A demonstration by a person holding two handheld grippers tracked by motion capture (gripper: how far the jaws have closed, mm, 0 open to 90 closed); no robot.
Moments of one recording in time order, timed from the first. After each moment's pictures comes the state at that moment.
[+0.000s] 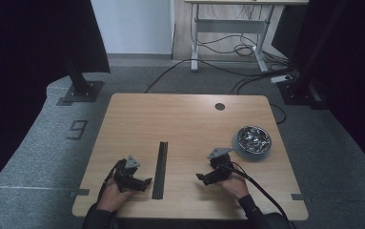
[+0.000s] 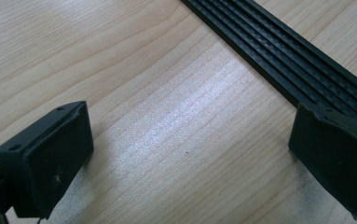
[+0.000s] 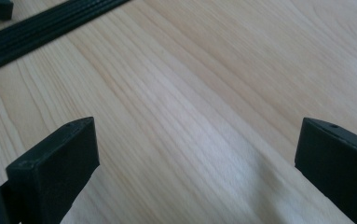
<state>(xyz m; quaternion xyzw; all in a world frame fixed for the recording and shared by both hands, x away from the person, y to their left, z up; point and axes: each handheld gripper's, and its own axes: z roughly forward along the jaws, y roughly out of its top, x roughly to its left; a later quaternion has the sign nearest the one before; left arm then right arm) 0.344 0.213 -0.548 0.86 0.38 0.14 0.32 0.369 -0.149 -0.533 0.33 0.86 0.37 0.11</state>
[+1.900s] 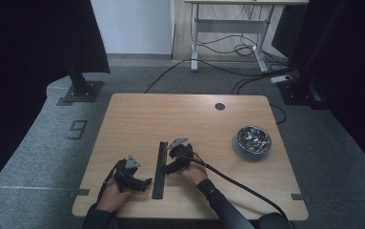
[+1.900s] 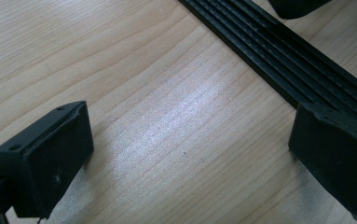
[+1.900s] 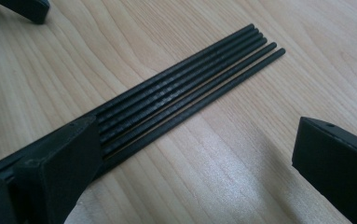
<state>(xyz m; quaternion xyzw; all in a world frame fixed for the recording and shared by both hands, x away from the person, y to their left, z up) 0.344 0.212 -0.548 0.86 0.38 0.14 0.32 0.415 -0.017 -0.543 0.30 0.88 0.36 0.12</state>
